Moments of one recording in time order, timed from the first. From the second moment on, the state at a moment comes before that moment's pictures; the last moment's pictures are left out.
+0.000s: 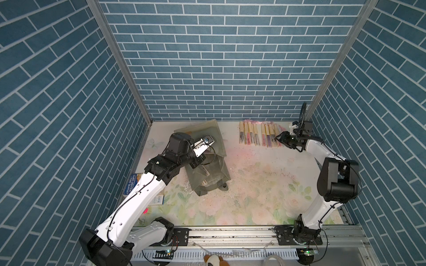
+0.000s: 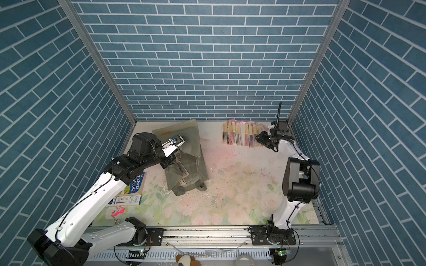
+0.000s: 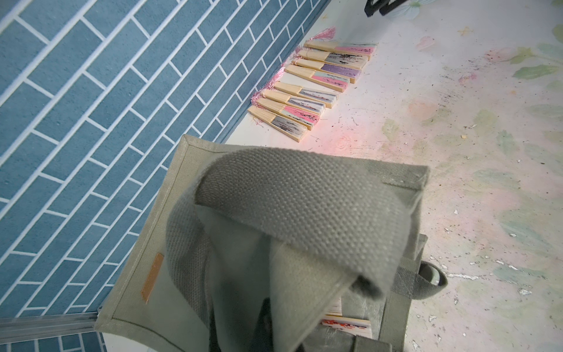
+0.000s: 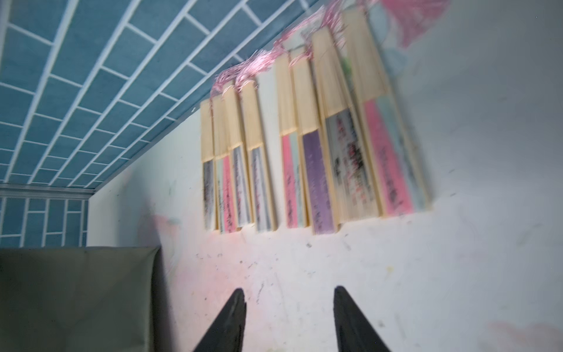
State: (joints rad) left arm -0.49 1.10 1.15 -0.65 0.08 0.52; right arm -0.01 1.75 1.24 -0.31 -0.44 0.43
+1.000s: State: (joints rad) left arm -0.50 1.11 1.19 -0.71 0.08 0.51; right arm 1.19 1.48 0.66 0.23 0.00 0.45
